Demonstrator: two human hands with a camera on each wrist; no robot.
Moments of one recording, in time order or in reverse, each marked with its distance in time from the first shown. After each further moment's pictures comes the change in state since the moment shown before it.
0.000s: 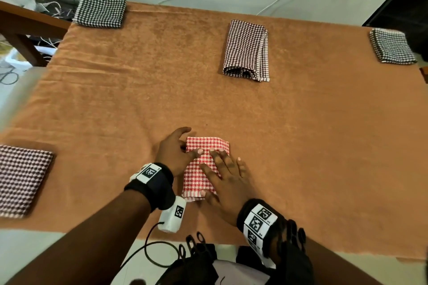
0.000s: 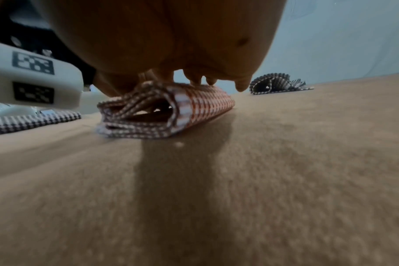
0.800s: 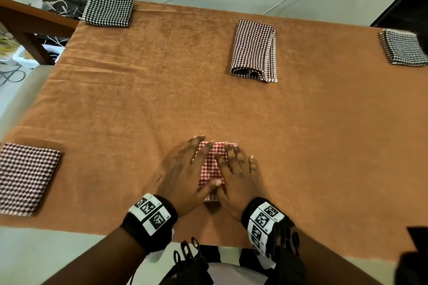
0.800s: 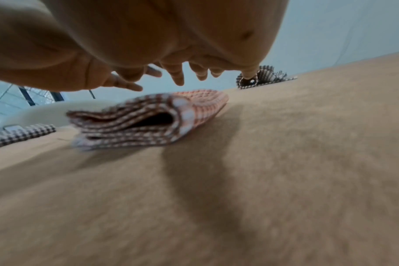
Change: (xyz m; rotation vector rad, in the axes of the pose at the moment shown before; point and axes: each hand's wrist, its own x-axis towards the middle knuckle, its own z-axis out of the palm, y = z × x) left_hand -0.058 -0.008 0.004 0.658 0.016 0.530; right_hand 0.015 0.002 0.003 0.007 0.010 0.151
